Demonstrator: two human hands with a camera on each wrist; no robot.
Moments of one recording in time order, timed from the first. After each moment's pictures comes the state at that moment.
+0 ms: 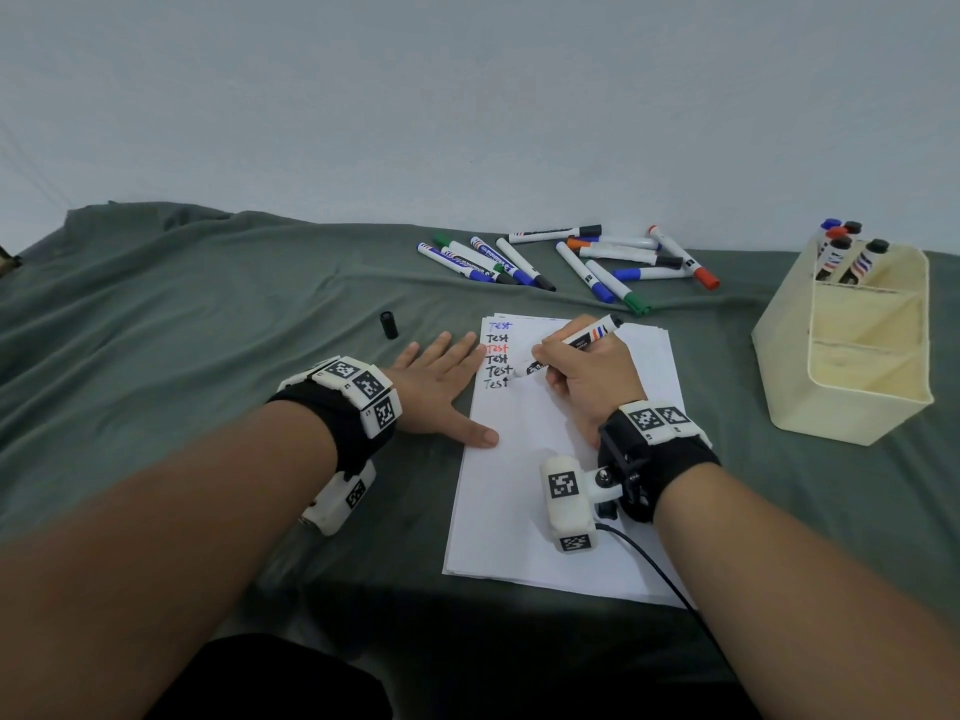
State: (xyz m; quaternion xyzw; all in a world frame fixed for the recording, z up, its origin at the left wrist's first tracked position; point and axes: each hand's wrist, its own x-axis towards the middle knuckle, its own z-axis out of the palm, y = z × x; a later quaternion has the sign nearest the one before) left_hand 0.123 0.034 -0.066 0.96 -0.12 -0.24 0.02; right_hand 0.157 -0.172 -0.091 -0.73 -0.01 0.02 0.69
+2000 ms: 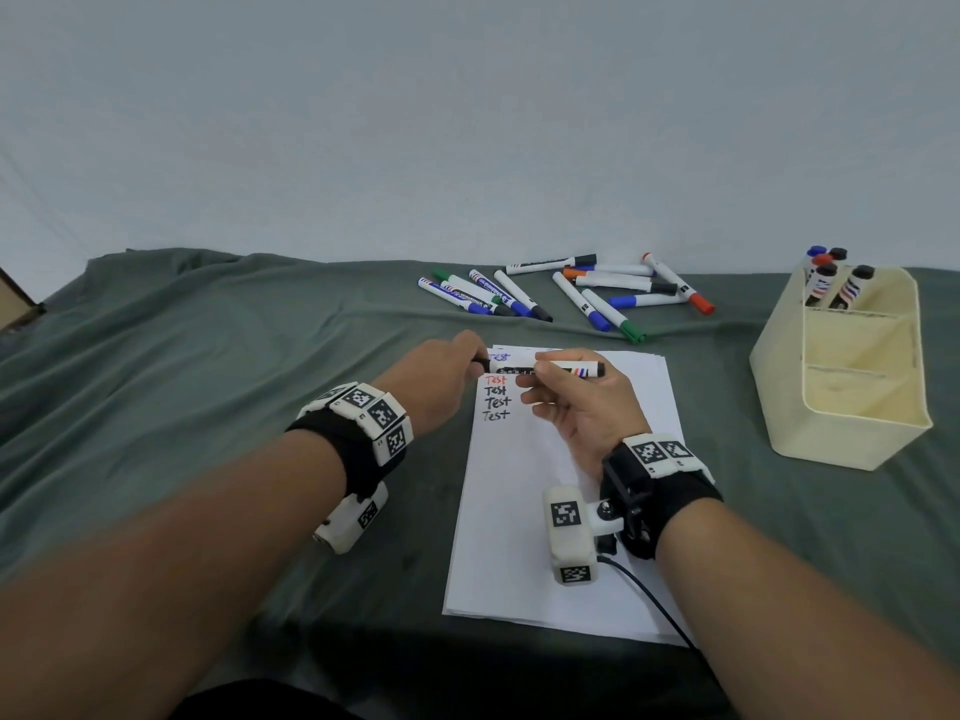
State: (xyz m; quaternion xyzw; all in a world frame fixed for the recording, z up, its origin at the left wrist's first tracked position) left_hand 0.150 0.032 -0.058 0.98 -0.12 0.05 0.17; right_hand 0.151 -0.177 -0.086 -0.53 -0.02 0.09 0.84
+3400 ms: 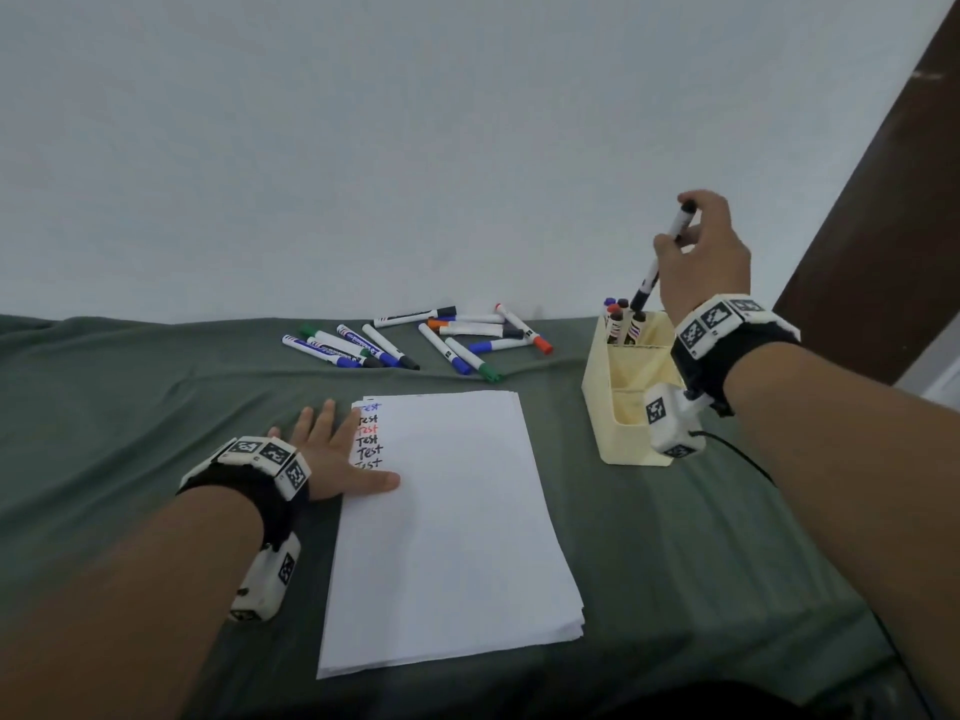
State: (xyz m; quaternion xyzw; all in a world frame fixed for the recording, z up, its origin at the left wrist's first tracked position) left_hand 0.154 0.010 -0.067 0.97 0.01 -0.24 0.03; right_hand 0.202 -0.387 0.088 -0.84 0.06 -0.38 0.39
